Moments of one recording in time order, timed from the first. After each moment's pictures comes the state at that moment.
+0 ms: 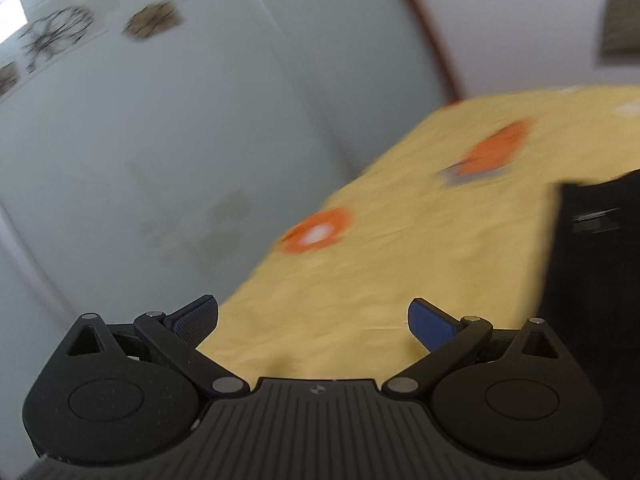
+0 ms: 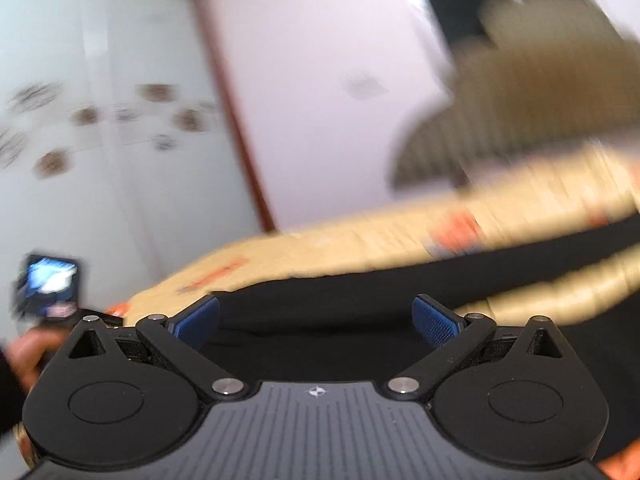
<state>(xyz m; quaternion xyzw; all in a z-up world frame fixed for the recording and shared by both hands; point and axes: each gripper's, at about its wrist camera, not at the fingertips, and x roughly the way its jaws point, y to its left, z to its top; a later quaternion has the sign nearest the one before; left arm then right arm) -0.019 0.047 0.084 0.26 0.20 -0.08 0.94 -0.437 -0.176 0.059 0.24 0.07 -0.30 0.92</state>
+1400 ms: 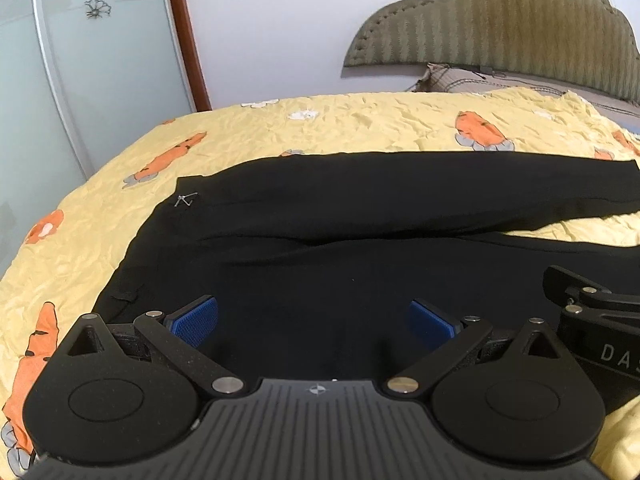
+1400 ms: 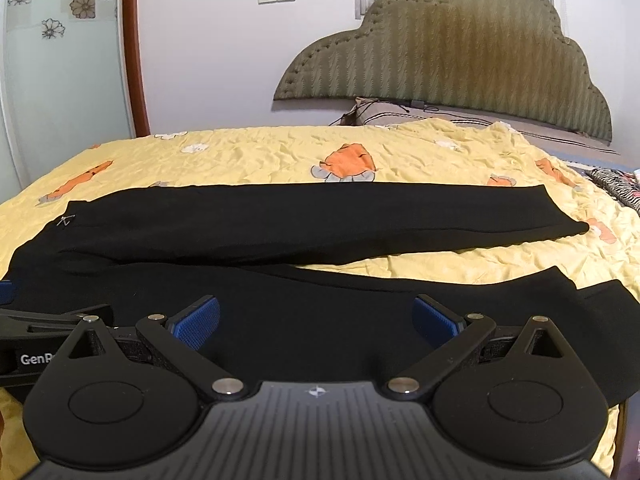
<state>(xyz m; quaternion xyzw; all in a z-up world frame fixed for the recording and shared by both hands) -0.227 -0.027 0.076 0.22 0.27 -0.39 0.85 -0.375 -0.185 0.056 0.16 0.24 -0.46 0.84</state>
